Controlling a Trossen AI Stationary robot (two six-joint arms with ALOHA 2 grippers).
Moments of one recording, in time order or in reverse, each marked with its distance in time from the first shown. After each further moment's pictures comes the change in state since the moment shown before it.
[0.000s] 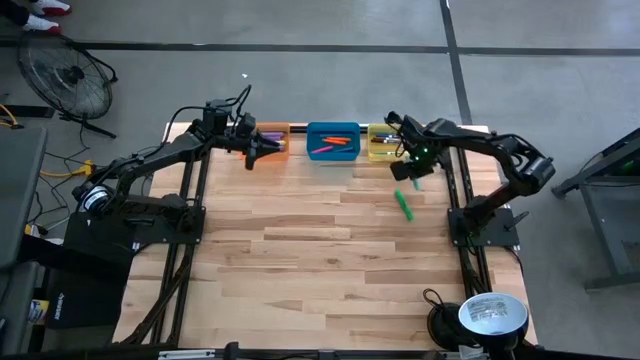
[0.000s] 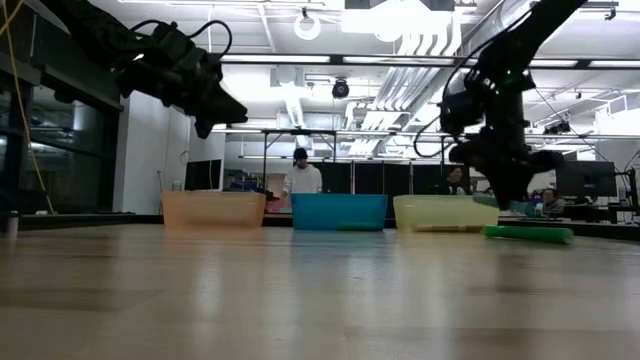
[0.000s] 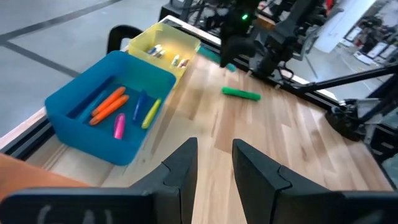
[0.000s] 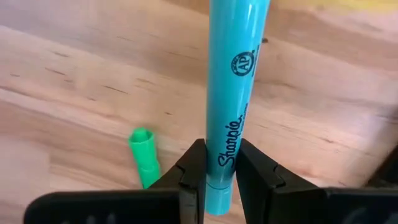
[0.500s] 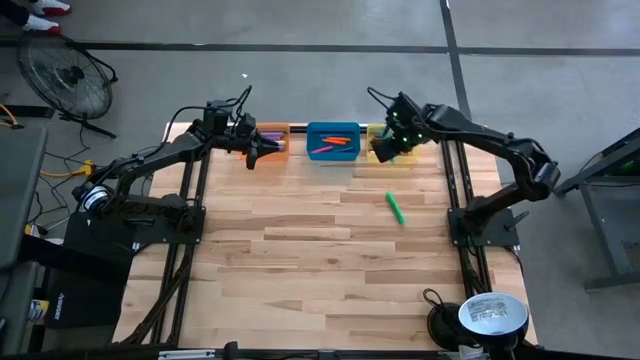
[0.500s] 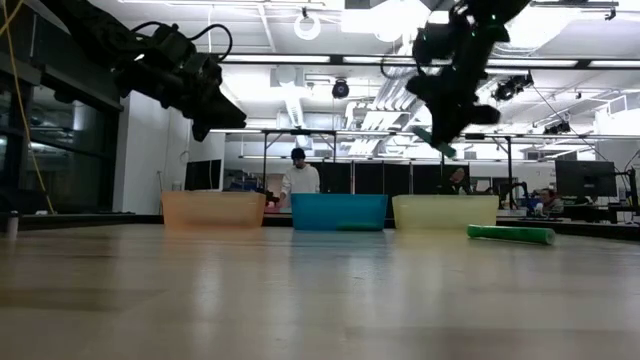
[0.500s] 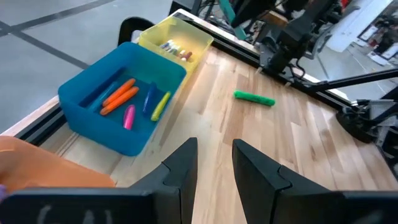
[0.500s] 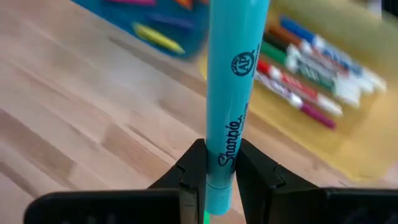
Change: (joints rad) left arm 0.000 0.000 0.000 -0.030 -0.047 -0.004; right arm 0.160 -0.065 0.306 0.064 0.032 -0.047
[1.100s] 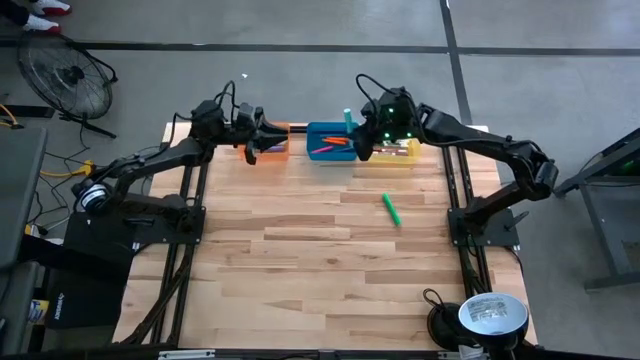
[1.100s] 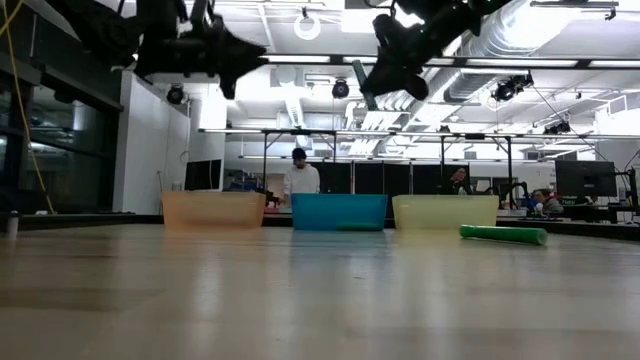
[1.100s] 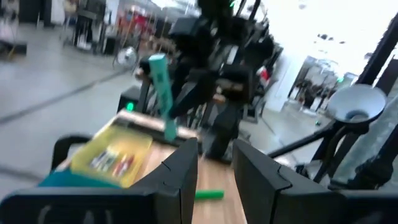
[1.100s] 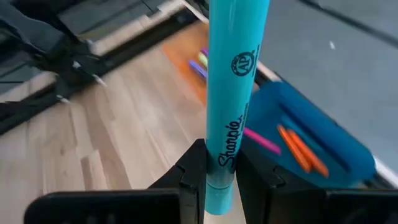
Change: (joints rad) left arm -0.115 0.000 0.001 0.568 0.062 -0.315; right arm 0.130 0.004 0.050 0.510 -0.130 -0.213
